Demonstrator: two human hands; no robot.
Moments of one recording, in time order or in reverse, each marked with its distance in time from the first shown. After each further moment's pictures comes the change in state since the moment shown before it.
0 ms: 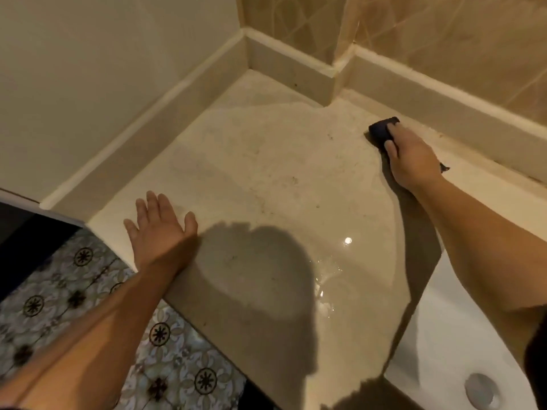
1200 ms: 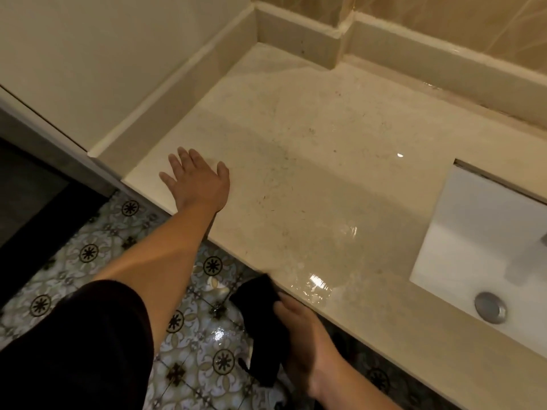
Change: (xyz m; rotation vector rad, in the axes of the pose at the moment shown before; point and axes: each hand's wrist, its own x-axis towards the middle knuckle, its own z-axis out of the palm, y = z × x) left_hand -0.007 -0.002 -0.007 -0.033 -0.046 0.065; right_hand -0.394 -0.259 0.072 1.661 -0.622 0.861
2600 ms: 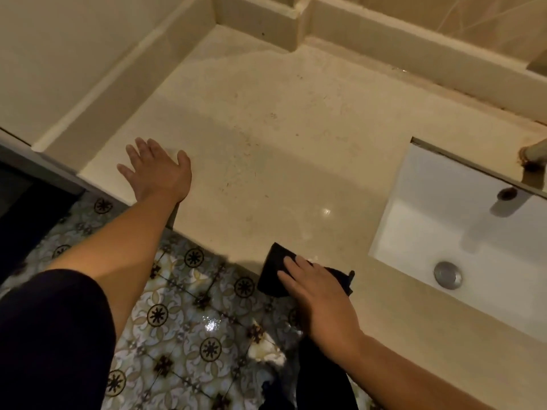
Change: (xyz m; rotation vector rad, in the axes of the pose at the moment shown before) left_hand 0.000 0.001 0.001 0.010 0.012 -0.016; right_hand -0.013 -0.017 -0.105 -1.714 0.150 -0.895
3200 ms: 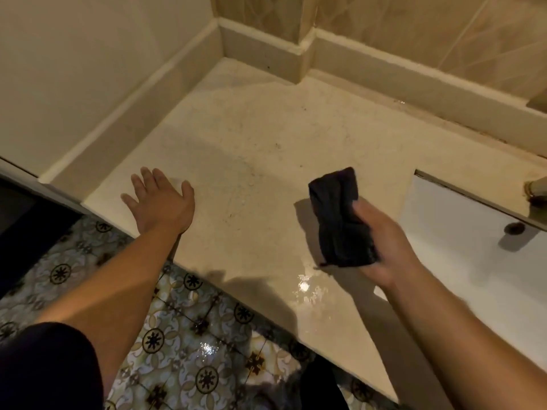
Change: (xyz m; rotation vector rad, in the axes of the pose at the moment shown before) left_hand 0.004 0.000 0.002 0.010 0.008 0.000; right_hand 0.118 0.039 -0.136 1.752 0.261 0.673
